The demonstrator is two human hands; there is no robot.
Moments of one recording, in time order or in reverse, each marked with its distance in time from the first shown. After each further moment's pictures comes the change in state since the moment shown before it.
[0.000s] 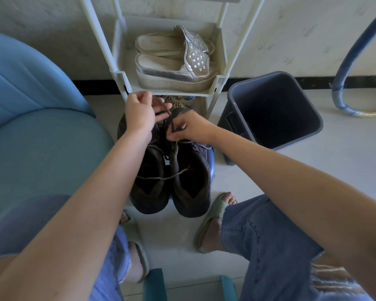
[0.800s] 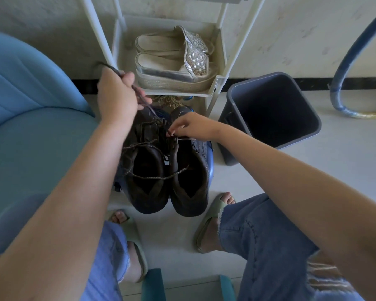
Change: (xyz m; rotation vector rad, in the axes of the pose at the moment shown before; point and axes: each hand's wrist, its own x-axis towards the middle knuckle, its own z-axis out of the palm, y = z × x) left_hand 0.012 0.038 -0.024 0.390 0.059 0.204; right_hand 0.002 0.009 -0.006 0.015 -0.172 0.028
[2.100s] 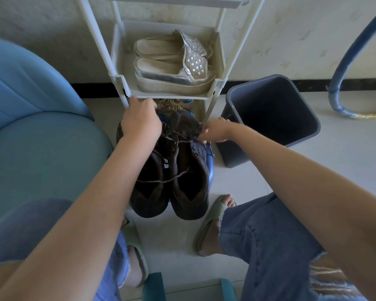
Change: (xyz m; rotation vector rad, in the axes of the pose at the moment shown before) left_hand -0.023 -0.014 0.024 0.997 -0.129 0.148; right_hand -0.007 0.043 -0.025 -0.398 -0.023 0.327
